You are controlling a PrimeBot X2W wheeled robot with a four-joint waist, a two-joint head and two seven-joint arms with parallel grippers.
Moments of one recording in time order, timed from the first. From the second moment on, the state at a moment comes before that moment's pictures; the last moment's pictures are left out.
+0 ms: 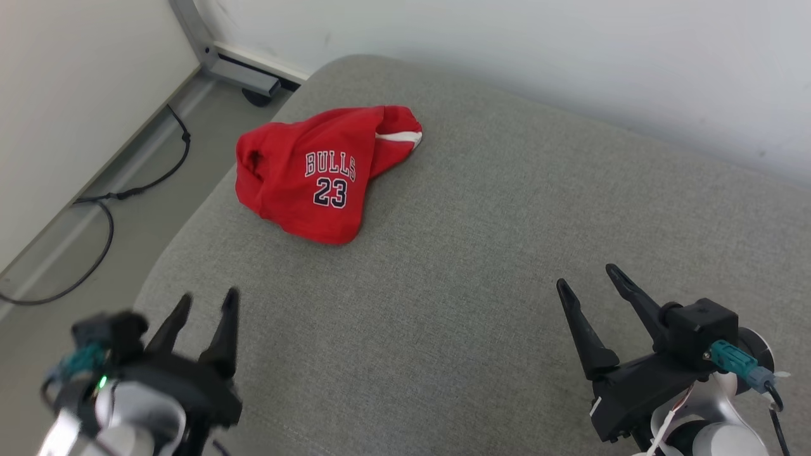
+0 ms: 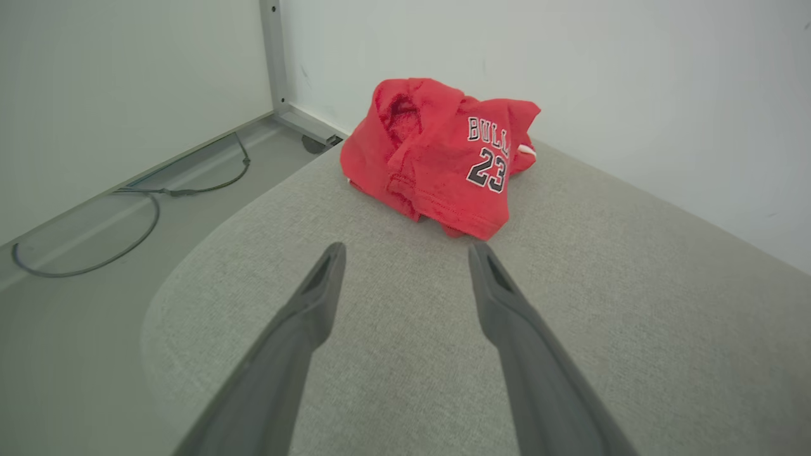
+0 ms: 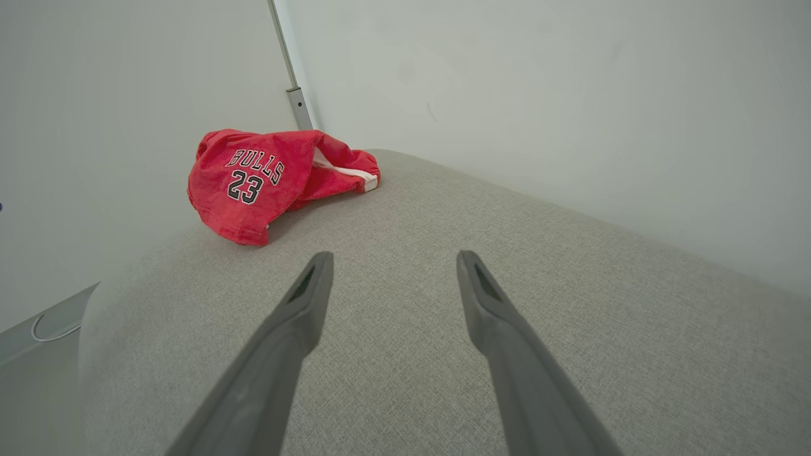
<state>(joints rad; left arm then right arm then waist) -0.17 0.39 -0.43 0.04 -0.67 0.29 -0.07 -0.03 -0.05 0.03 -0.13 0.15 0.13 0.17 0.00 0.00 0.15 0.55</state>
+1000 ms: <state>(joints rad) -0.97 0.28 -0.52 0.90 -0.77 0.05 0.35 0.05 -0.05 0.17 -0.48 0.03 0.13 0.38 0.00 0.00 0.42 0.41</state>
